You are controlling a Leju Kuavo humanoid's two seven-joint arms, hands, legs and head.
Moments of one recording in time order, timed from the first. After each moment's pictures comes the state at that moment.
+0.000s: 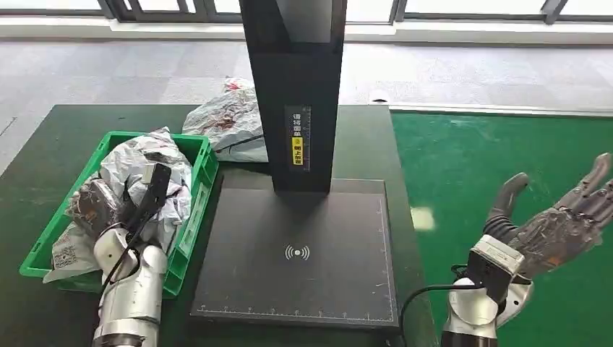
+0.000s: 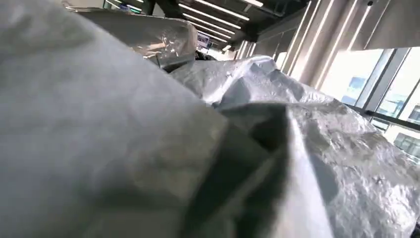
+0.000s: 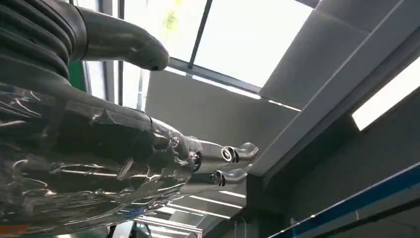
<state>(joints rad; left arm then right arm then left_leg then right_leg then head) -0.39 -0.27 0.49 -1.05 -1.54 0.70 0.21 -0.09 0.31 -0.16 -1.79 0.62 -0.70 -0.70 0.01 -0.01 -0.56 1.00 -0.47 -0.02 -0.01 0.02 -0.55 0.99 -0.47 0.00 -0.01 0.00</state>
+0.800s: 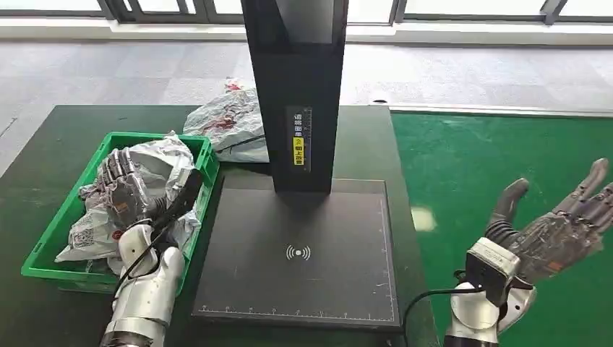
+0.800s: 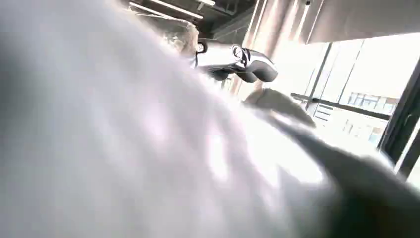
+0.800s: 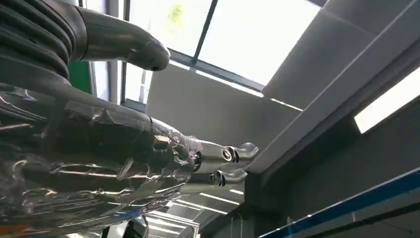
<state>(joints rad) -0.35 -0.27 0.34 -1.03 -1.53 0.70 0.16 -0.07 0.31 -0.18 -1.79 0.65 -0.70 -0.70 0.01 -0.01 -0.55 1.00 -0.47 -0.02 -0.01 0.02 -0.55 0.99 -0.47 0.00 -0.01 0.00</state>
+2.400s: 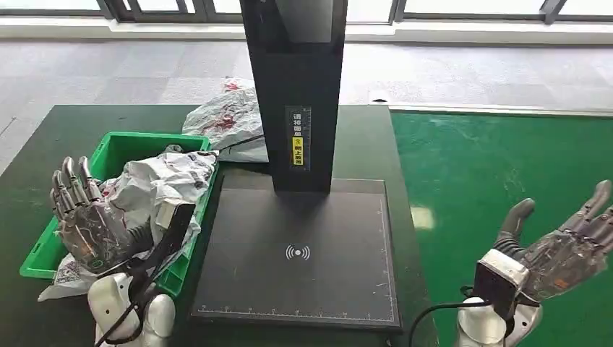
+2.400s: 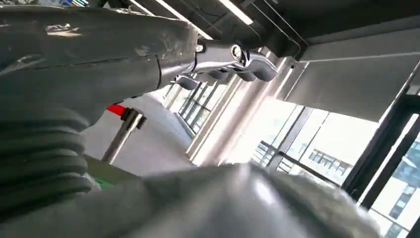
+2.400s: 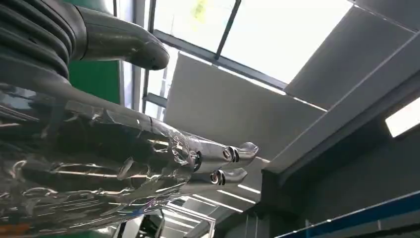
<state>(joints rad) 0.00 -0.33 0.15 -1.63 -1.53 0.70 0.17 -0.01 0.31 -0.23 -1.79 0.62 -0.70 -0.70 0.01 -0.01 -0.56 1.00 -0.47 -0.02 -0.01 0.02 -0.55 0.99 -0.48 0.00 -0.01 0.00</state>
